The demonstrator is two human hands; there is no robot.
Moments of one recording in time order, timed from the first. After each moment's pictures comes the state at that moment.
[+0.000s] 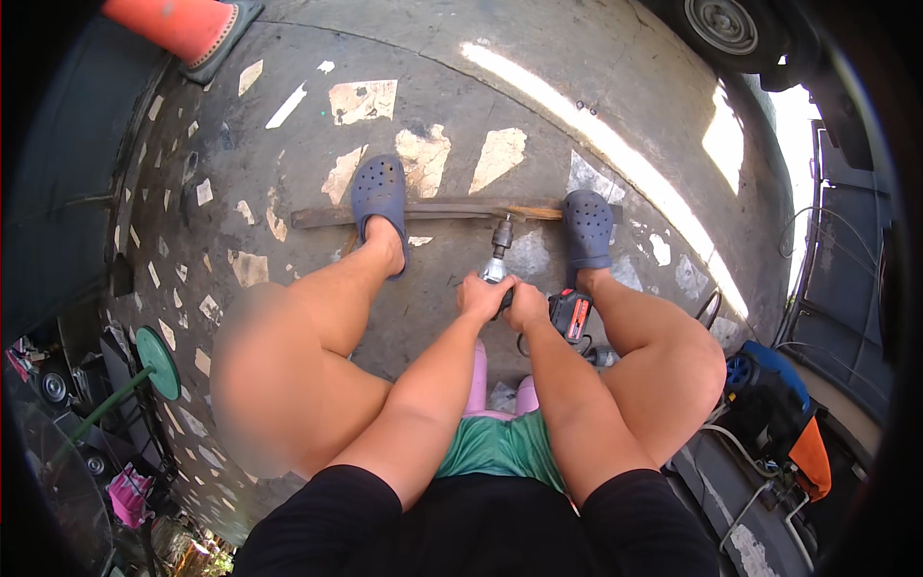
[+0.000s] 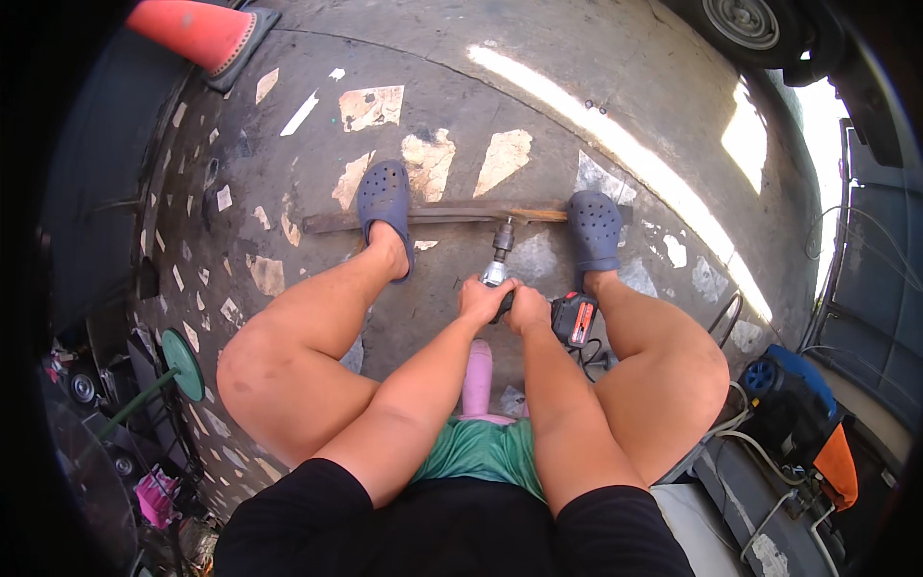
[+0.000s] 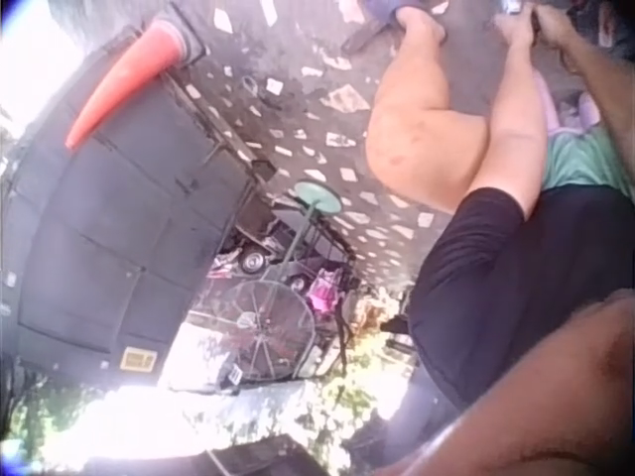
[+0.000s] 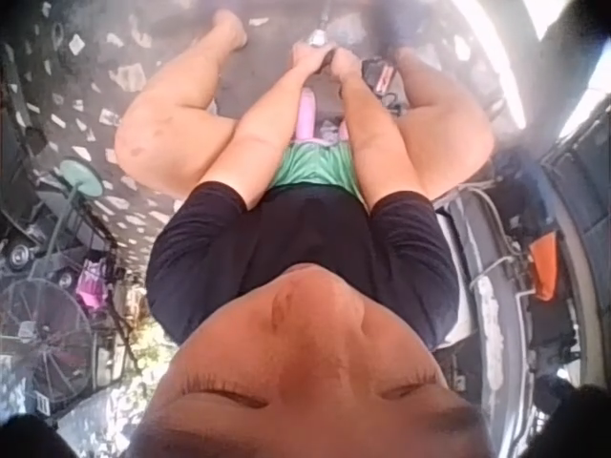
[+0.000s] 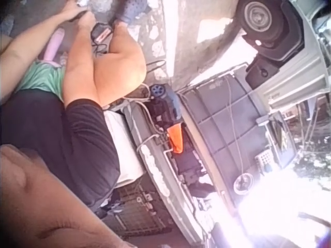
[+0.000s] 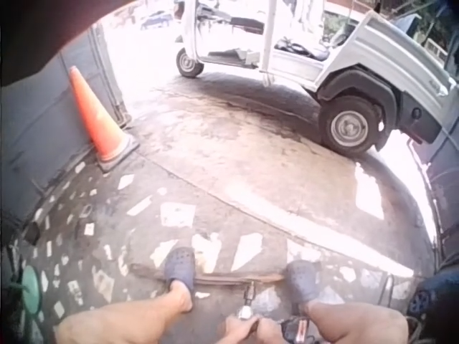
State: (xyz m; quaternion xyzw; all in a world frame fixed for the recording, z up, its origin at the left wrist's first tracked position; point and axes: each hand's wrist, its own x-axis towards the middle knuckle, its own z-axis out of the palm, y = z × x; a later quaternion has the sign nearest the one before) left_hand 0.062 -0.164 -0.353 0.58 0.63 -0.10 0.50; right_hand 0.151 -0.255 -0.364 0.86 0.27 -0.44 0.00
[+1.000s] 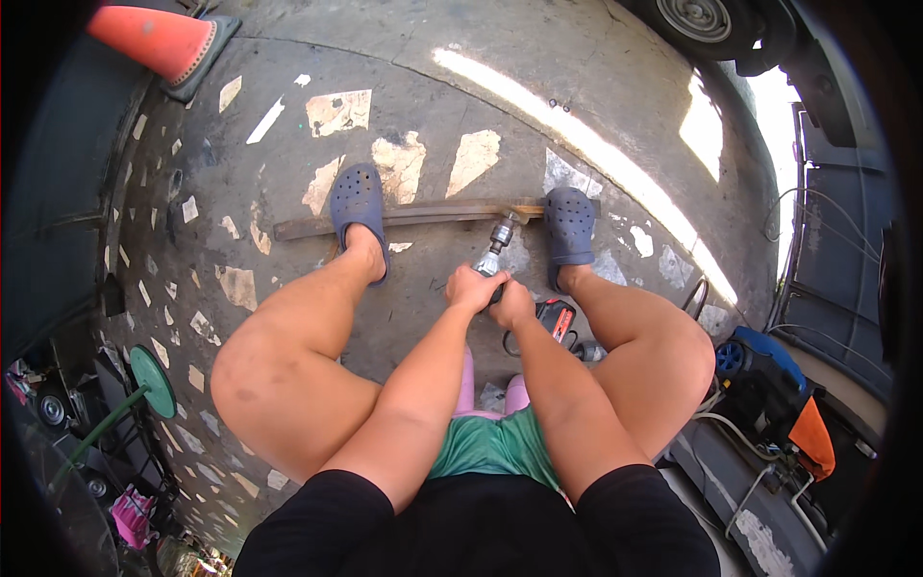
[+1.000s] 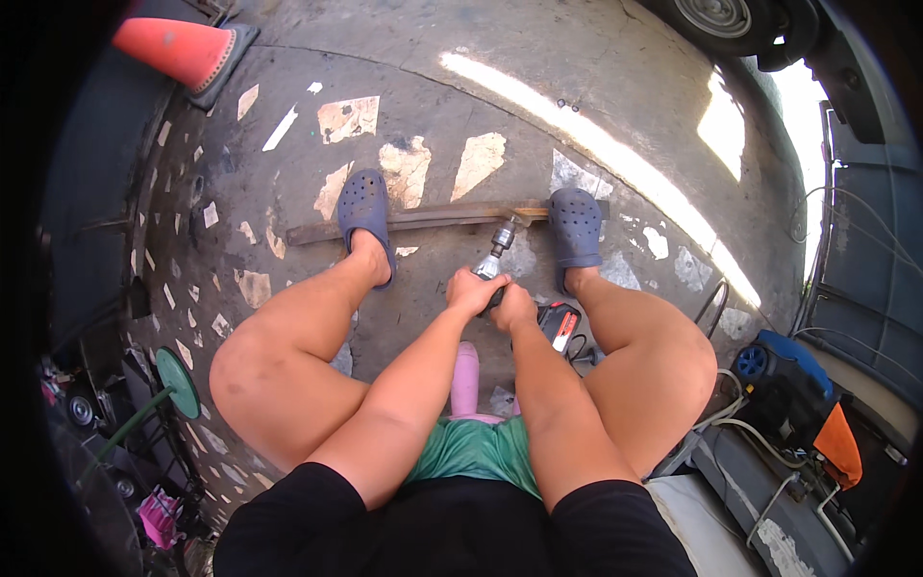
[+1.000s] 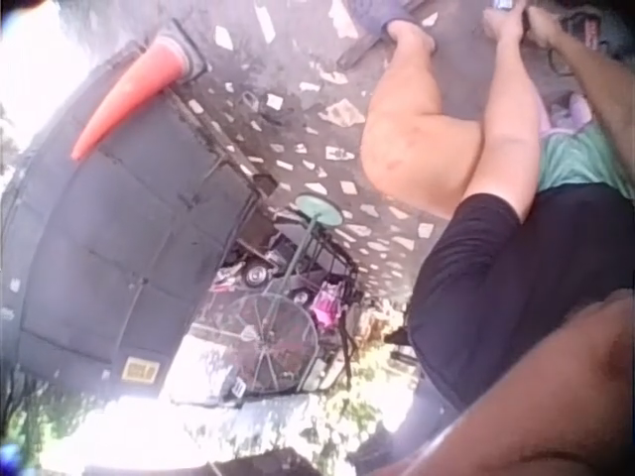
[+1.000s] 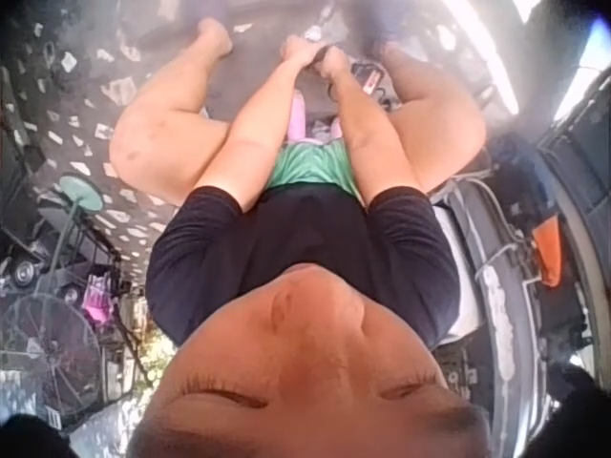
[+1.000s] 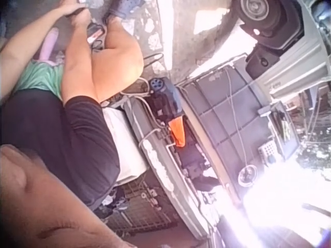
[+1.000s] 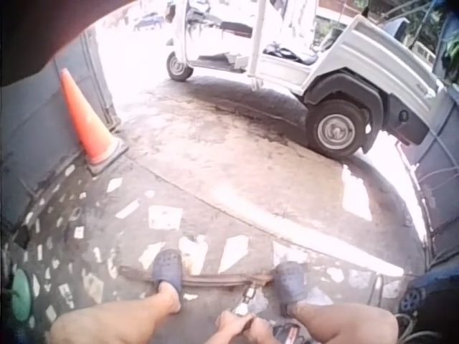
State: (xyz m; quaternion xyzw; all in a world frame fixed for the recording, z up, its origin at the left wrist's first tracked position) left_hand 0.091 -0.154 -0.331 0.64 0.58 -0.16 0.48; right_hand 0.161 -0.269 -0.357 0.86 0.27 -0.44 -0.04
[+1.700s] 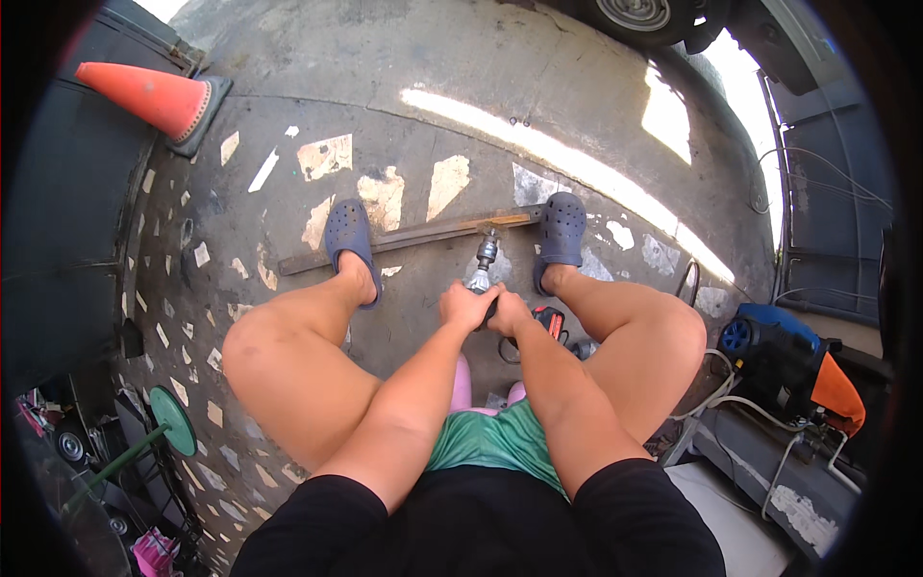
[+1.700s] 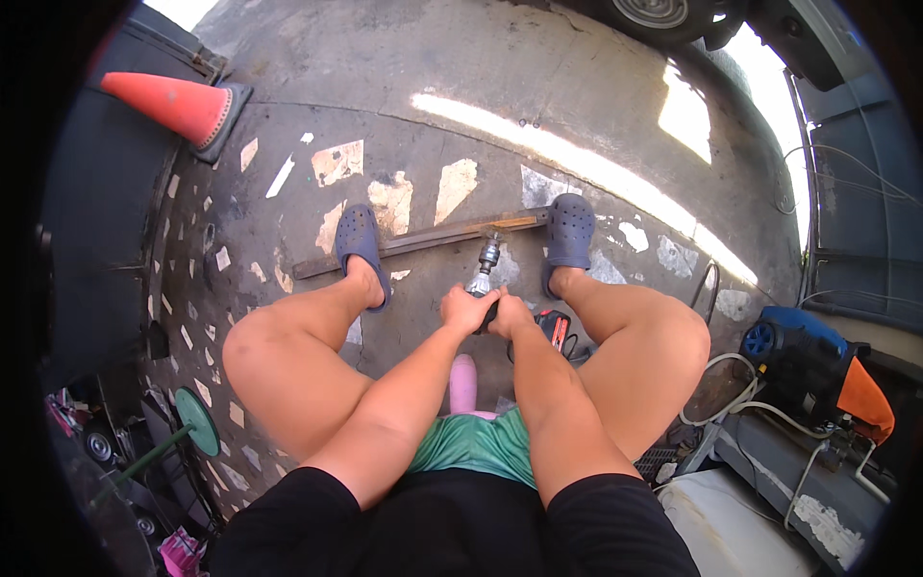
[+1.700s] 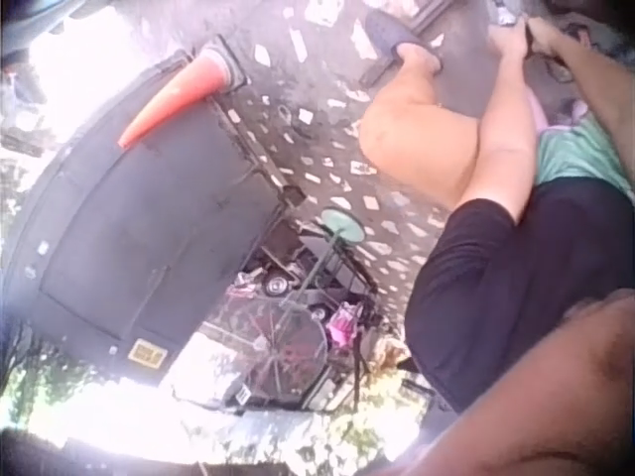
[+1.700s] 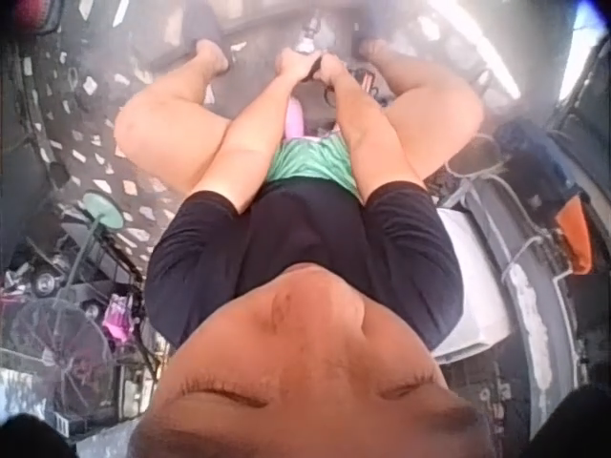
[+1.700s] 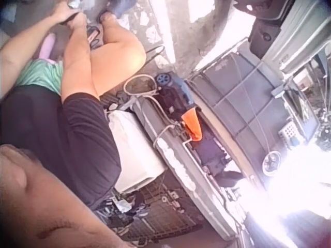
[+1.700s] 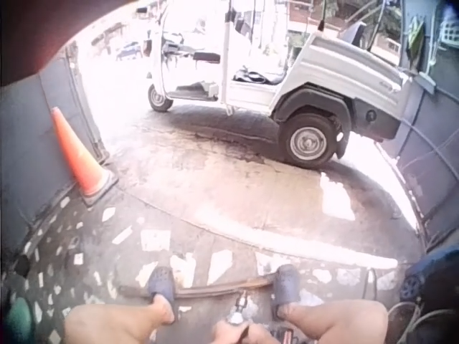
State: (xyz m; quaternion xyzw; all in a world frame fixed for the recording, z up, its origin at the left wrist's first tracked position) left_hand 0.094 -0.187 -0.286 0.71 0.56 -0.13 0.41; right_hand 0.180 -0.304 -0.380 0.82 0.36 -0.43 -0.08
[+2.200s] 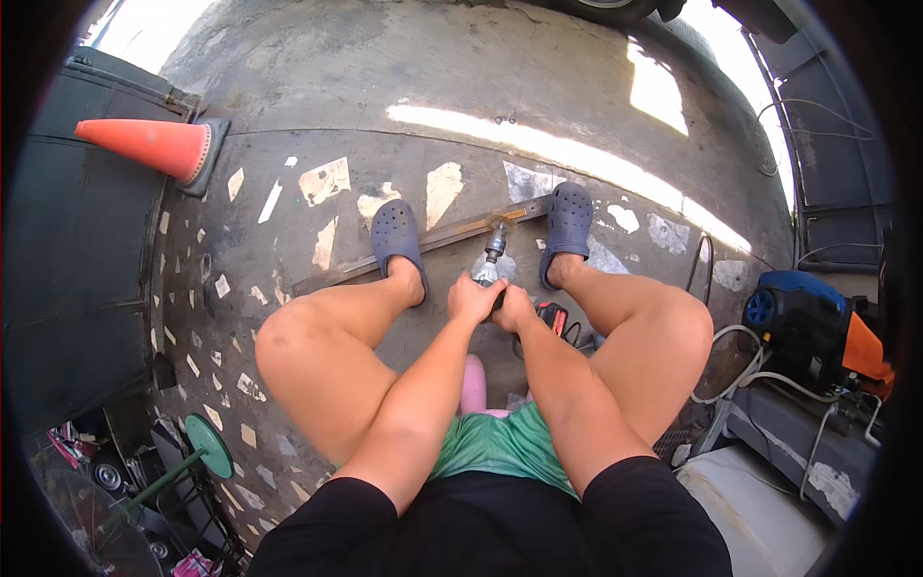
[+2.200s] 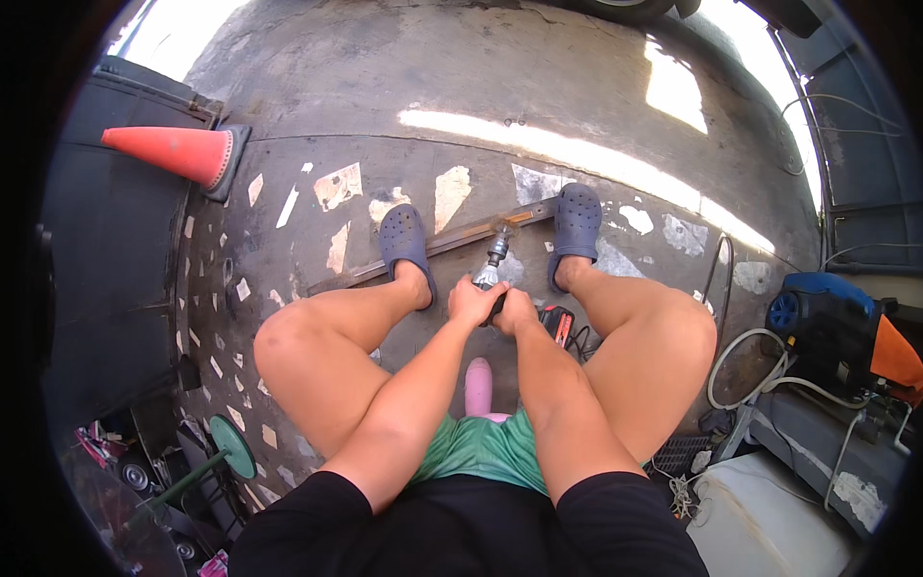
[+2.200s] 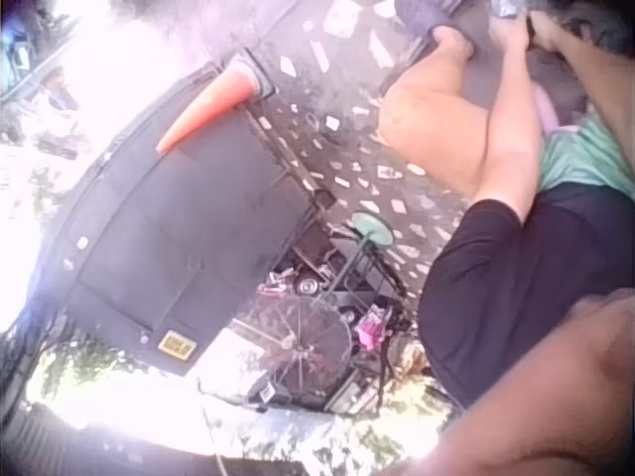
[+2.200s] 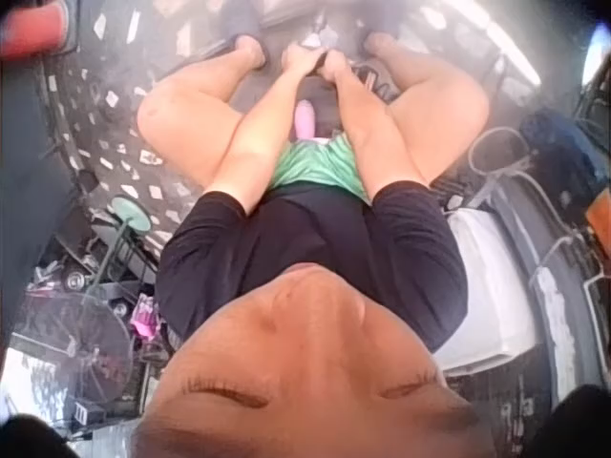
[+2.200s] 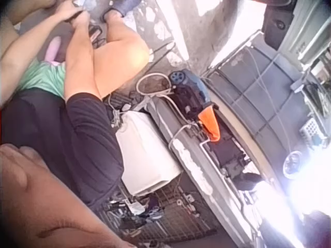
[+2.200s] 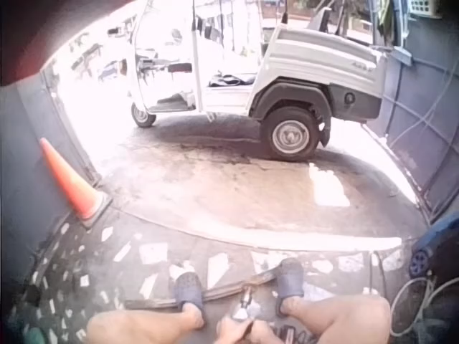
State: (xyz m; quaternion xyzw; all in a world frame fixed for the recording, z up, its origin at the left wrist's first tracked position) left_hand 0.114 -0.188 -0.287 0.75 0.52 -0.13 0.39; right_hand 0.181 -0.305 -0.417 0.83 0.39 -0.37 -0.13
